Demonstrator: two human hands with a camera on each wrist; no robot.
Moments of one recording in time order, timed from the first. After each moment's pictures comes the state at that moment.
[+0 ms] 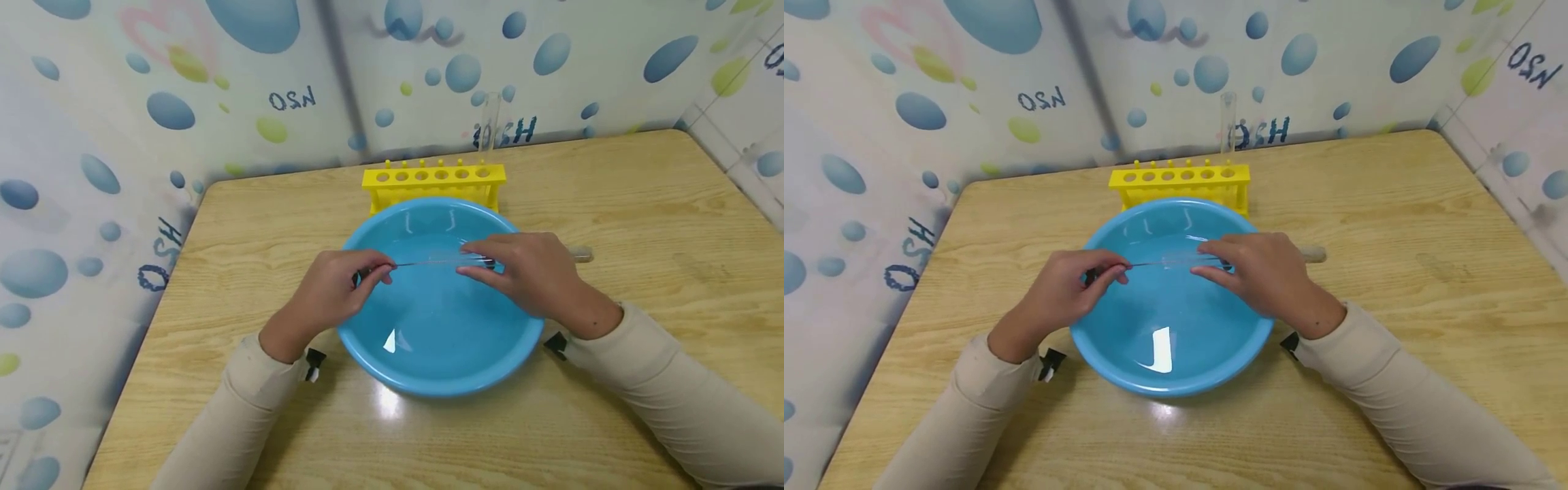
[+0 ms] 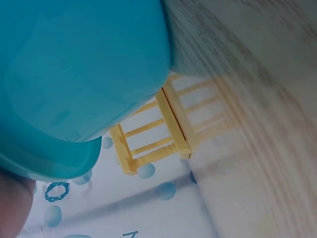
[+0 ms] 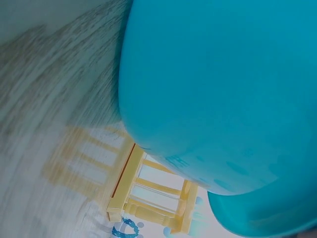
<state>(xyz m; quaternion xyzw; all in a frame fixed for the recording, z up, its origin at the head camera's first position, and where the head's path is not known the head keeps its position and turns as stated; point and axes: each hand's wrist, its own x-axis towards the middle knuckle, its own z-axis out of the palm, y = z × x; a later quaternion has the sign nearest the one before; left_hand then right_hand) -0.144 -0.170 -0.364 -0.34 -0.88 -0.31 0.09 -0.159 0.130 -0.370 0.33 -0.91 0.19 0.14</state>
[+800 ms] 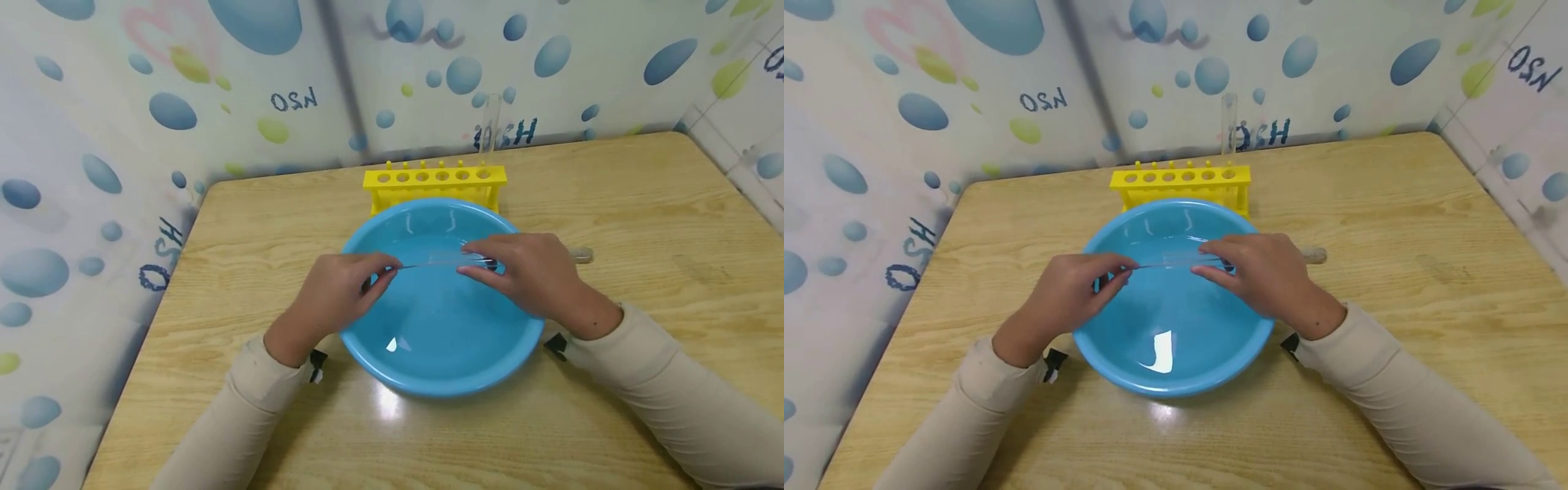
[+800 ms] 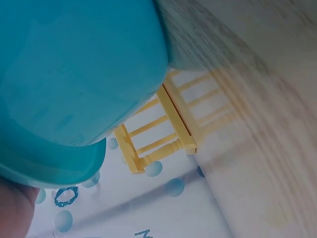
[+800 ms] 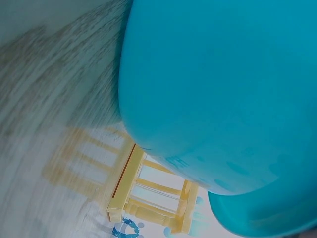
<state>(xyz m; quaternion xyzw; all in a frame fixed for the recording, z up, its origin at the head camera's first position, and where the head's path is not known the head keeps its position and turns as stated) -0.142 -0.167 -0.368 -0.38 -0.89 -0.21 0.17 -0.160 0.128 -0.368 0.32 -0.92 0.18 0.13</state>
